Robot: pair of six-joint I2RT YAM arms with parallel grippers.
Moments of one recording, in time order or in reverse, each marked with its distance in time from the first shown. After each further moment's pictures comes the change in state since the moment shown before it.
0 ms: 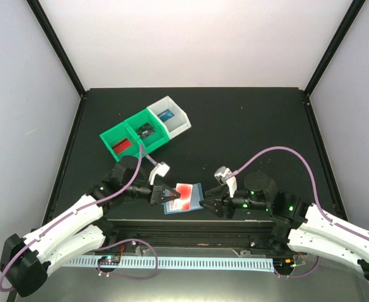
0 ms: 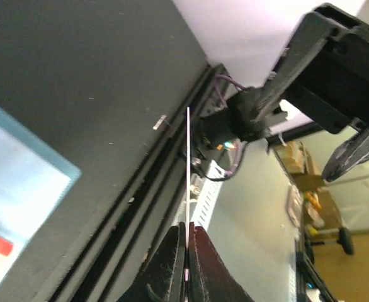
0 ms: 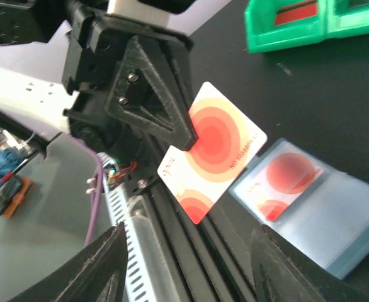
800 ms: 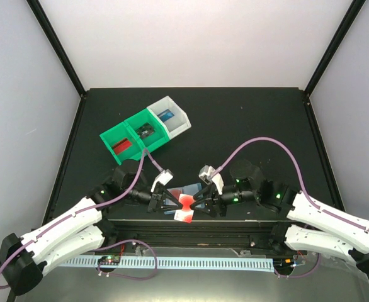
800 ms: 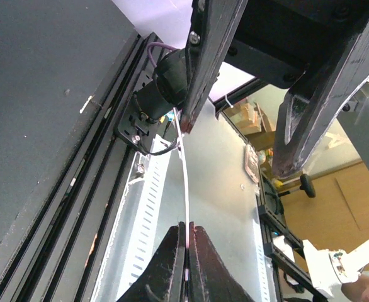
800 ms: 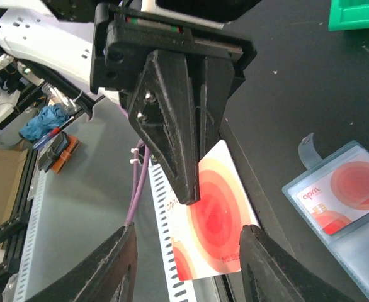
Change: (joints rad) left arm -0.084 -0.031 -0.020 0.092 0.193 0.015; right arm -0.013 0.217 0.166 -0.034 -0.261 -0.102
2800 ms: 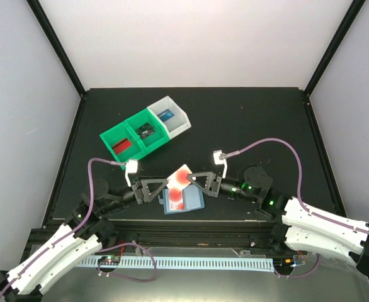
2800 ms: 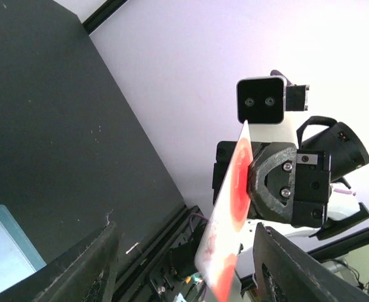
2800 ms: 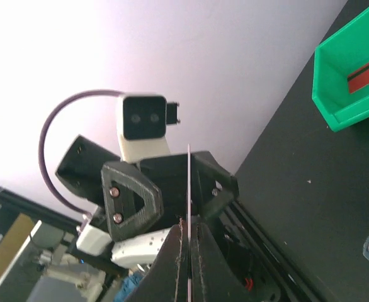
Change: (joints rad) left arm -0.005 -0.468 -0.102 0.079 -0.616 -0.433; right arm -0.025 -0.028 -0.224 0.683 0.216 0.614
